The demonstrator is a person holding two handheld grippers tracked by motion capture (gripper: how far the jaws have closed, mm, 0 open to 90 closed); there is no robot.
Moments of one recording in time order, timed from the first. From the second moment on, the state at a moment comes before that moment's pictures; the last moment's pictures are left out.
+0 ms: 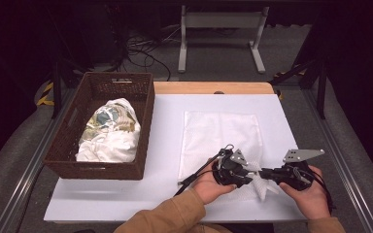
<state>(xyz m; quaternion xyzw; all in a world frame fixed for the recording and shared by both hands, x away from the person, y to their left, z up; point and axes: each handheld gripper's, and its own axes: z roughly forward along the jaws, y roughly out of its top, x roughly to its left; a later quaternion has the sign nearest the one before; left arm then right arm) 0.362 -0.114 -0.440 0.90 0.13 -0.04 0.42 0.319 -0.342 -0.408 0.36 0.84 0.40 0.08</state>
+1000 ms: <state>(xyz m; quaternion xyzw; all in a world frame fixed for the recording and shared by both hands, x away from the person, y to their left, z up) 0.362 -0.116 -0.437 0.90 0.12 -0.03 0.41 0.320 -0.340 -0.410 0.35 0.84 0.41 0.07</state>
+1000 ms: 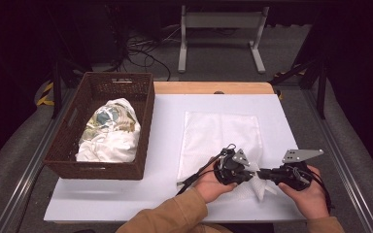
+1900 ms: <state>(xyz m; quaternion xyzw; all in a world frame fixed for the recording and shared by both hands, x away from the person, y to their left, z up) 0.361 -0.107 -0.431 0.90 0.13 -0.03 0.41 0.320 -0.347 -0.408 0.35 0.84 0.40 0.08</state>
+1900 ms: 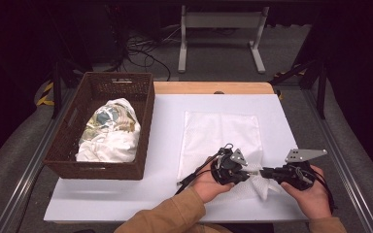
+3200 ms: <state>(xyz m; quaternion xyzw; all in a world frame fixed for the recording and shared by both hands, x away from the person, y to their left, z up) 0.365 -0.075 -0.430 0.91 0.14 -0.04 0.40 0.320 -0.356 -0.410 0.37 0.83 0.40 0.10</state>
